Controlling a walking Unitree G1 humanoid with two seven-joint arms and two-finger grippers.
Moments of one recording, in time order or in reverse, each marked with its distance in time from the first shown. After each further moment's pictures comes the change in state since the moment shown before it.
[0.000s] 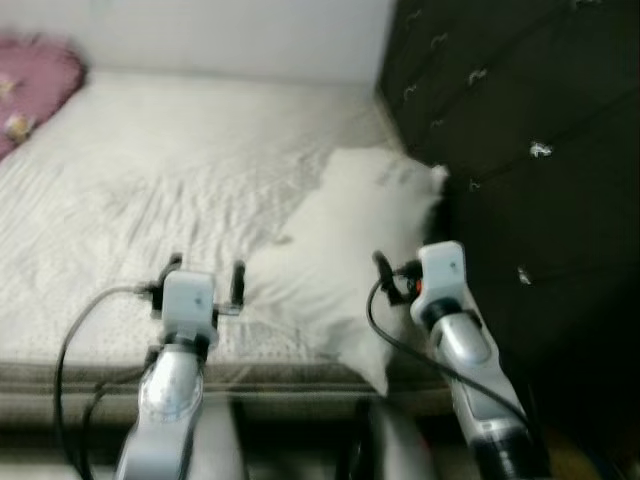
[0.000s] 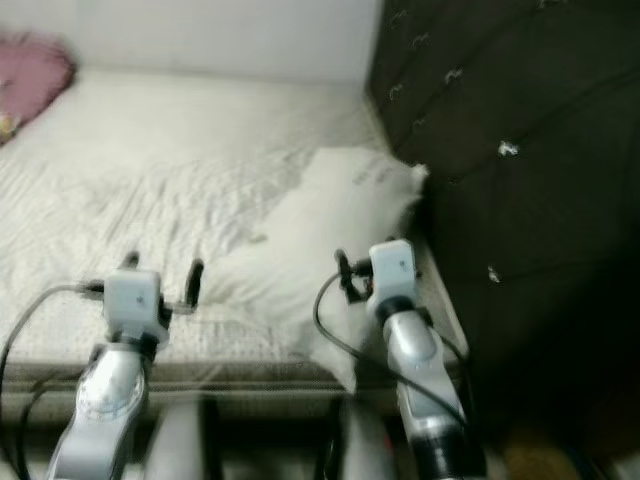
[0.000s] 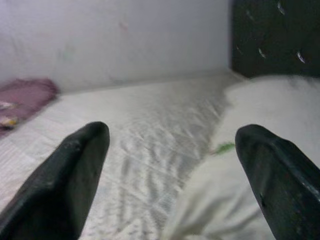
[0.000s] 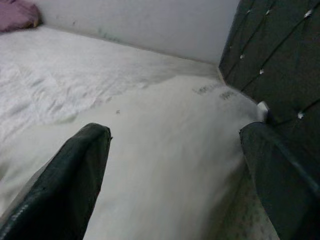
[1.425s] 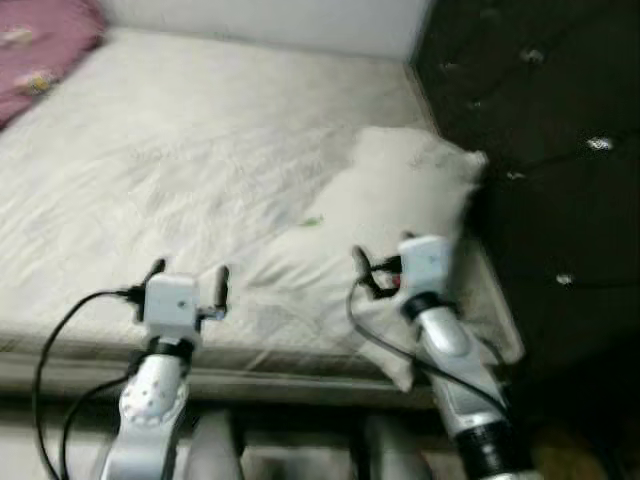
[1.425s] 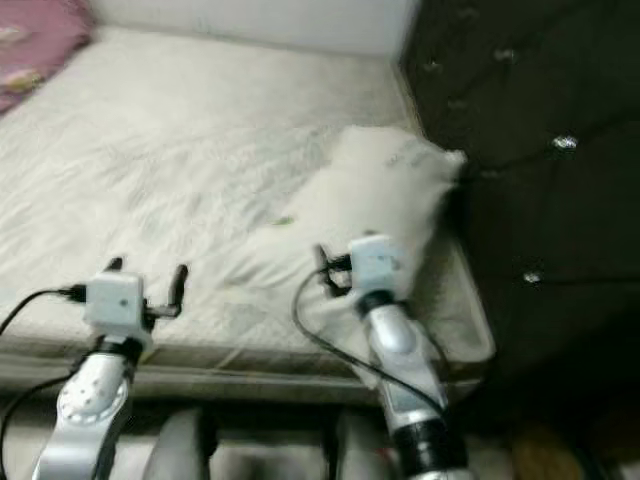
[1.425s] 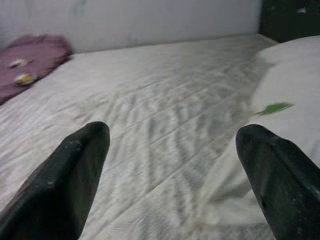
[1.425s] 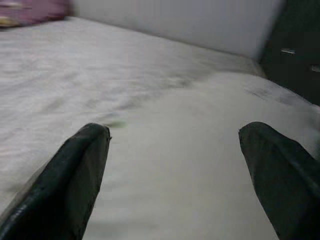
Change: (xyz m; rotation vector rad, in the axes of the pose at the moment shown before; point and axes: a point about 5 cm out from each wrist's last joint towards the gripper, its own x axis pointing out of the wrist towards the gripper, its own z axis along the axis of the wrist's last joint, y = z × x) left arm -0.011 0.015 -0.014 -0.006 0.068 0.033; right arm 0.016 0.026 0.020 0.006 -0.062 0.088
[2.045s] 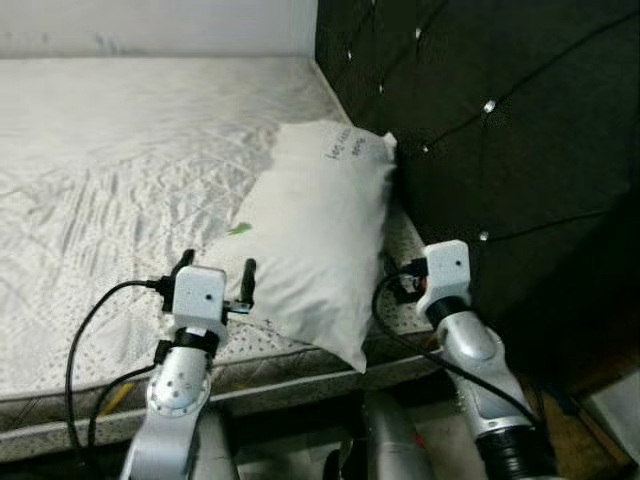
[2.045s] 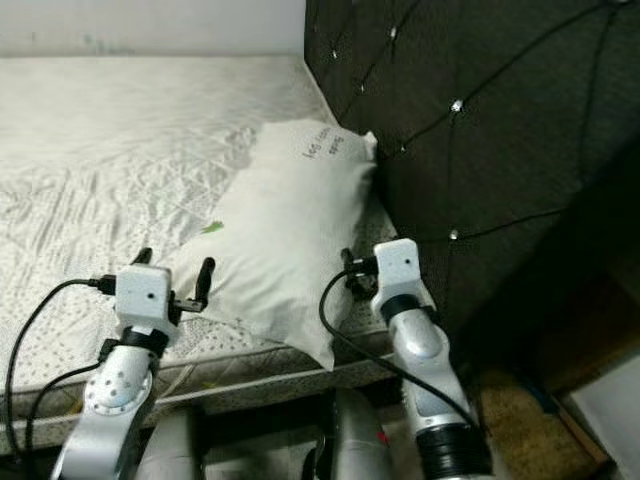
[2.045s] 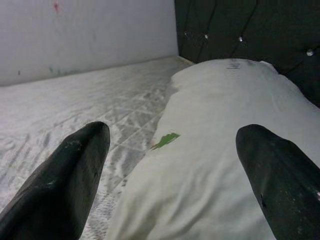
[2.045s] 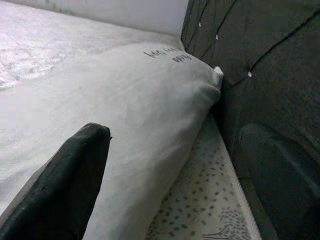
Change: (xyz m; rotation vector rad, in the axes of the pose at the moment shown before) left arm 0.007 -0.013 0.009 0.015 -0.030 -0.047; right arm -0.009 -0.020 -0.011 -0.011 0.049 -0.058
